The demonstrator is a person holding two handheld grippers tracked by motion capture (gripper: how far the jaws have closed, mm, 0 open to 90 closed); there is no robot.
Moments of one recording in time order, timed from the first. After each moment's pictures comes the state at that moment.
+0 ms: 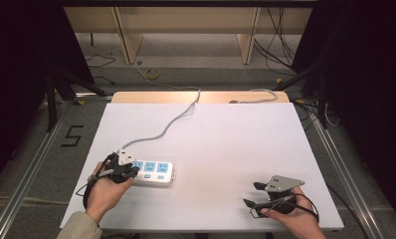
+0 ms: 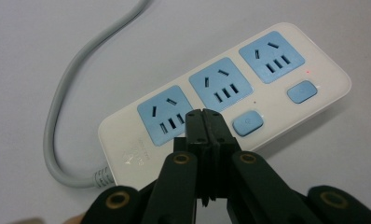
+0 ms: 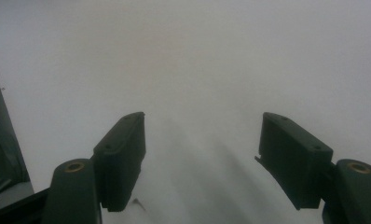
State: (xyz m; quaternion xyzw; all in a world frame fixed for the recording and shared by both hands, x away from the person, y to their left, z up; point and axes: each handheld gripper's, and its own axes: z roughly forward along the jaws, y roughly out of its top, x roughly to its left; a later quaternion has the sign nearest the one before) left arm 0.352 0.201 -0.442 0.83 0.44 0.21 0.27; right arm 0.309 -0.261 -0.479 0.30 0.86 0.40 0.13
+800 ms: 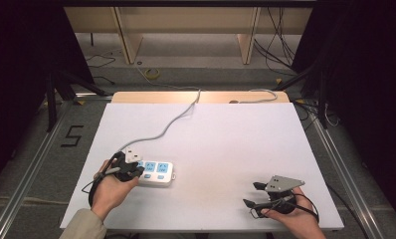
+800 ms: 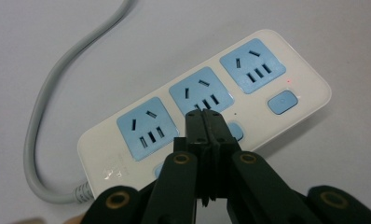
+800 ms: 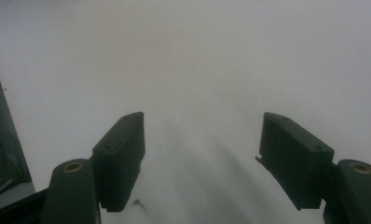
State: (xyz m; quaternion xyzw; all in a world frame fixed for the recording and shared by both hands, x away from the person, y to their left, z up) left arm 0.357 0.187 -0.439 0.84 0.42 0.20 0.26; right arm 0.309 -0.261 -0.479 0.30 0.86 0.41 0.13
